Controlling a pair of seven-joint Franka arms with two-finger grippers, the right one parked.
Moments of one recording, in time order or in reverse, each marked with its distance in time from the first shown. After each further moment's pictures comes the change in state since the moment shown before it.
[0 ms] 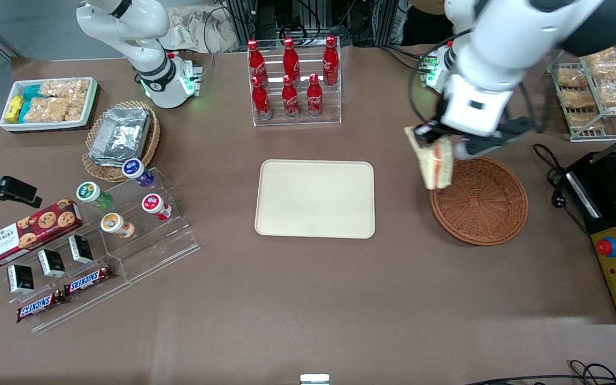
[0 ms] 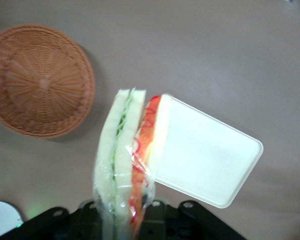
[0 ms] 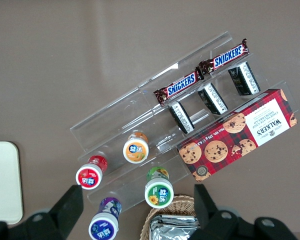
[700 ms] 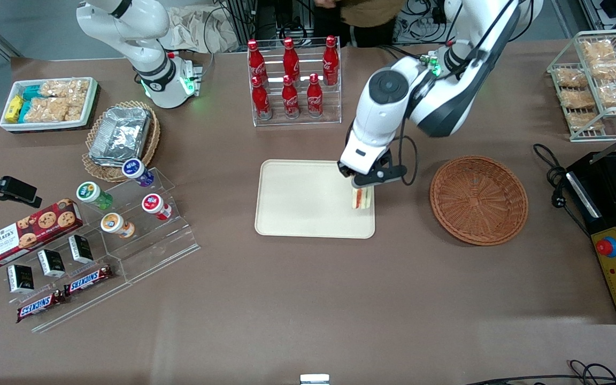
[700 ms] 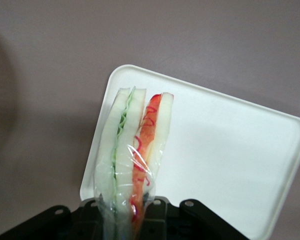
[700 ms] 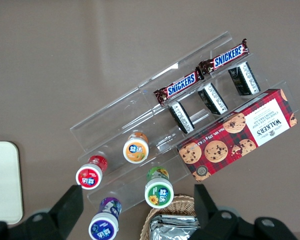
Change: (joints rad) arm -0.006 0.196 -0.189 -0.476 0.230 0.673 -0.148
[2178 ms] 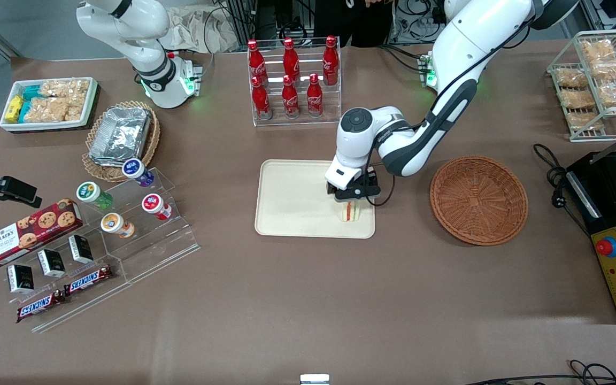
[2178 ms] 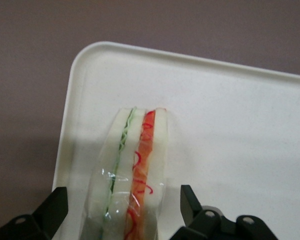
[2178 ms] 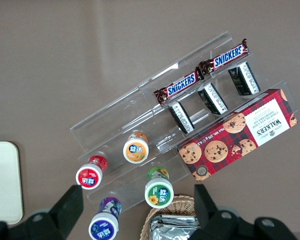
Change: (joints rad) arm -0.032 0.262 0.000 -0.007 0.476 0.155 -0.278
